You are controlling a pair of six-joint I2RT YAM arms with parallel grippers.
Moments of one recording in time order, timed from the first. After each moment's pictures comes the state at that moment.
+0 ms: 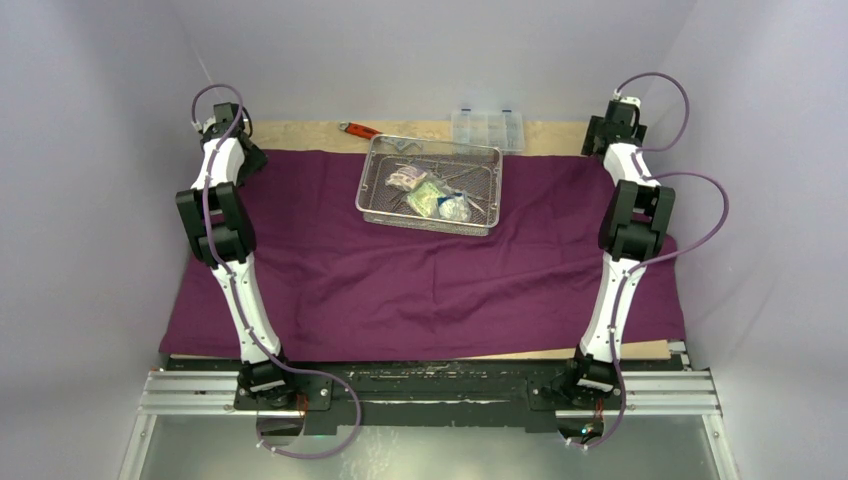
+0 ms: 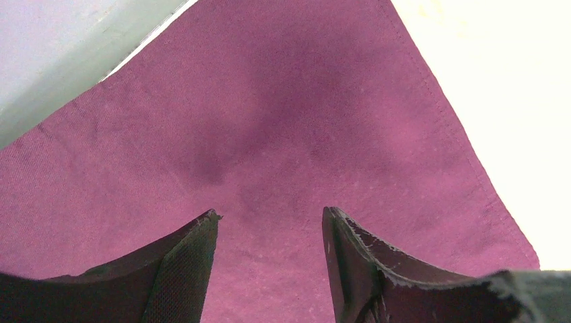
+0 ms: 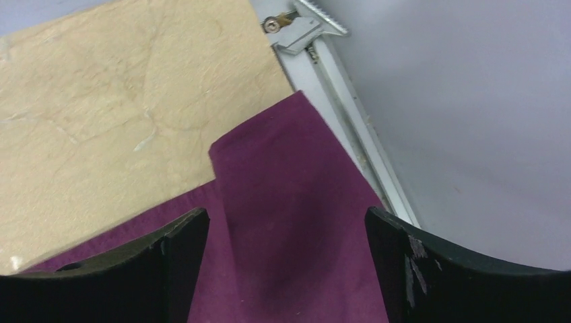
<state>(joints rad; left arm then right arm) 0.26 2.36 2.05 -0.66 -0.26 -0.59 -0.21 2.40 2.01 -0.25 0.34 0.02</state>
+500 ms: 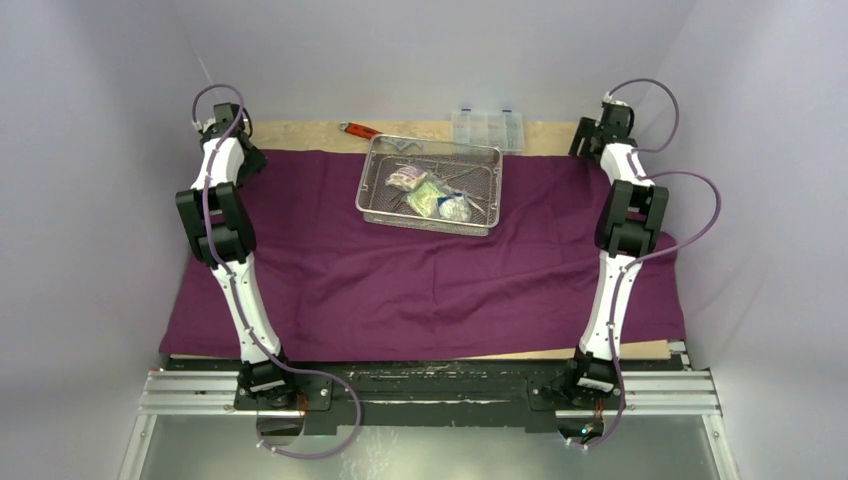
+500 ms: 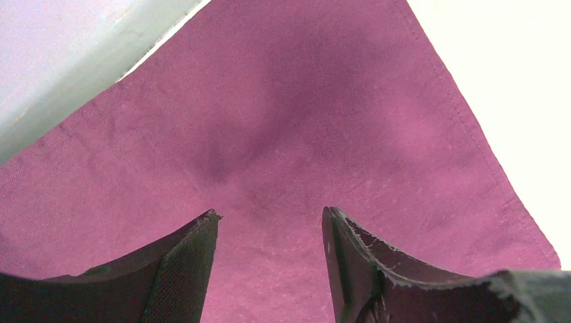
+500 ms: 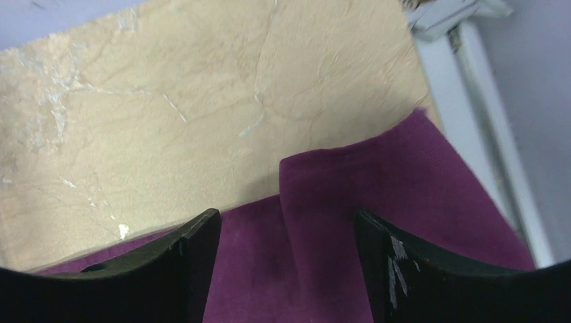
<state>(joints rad) 0.26 2.36 2.05 -0.68 -0.29 -0.56 -0.21 2.48 2.11 -0.30 0.06 0.10</state>
